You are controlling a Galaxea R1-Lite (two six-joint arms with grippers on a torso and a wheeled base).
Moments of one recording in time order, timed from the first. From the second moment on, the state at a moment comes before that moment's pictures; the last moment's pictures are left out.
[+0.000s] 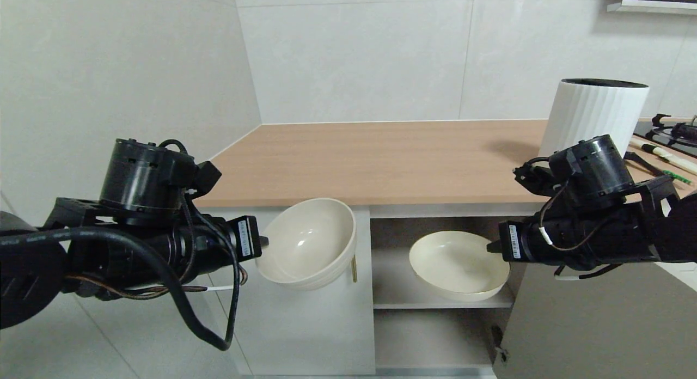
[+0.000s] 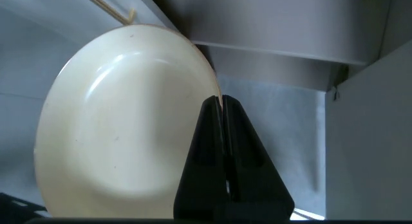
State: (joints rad) left arm -0.39 1.56 -0.90 -0.03 0.04 -0.51; right arm 0.46 1.67 -1.04 0.09 0.01 0.35
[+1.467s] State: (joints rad) left arm -0.40 1.61 -0.91 -0.07 0.04 -0.49; right arm 0.44 2.00 -1.06 -0.18 -0.04 0.35
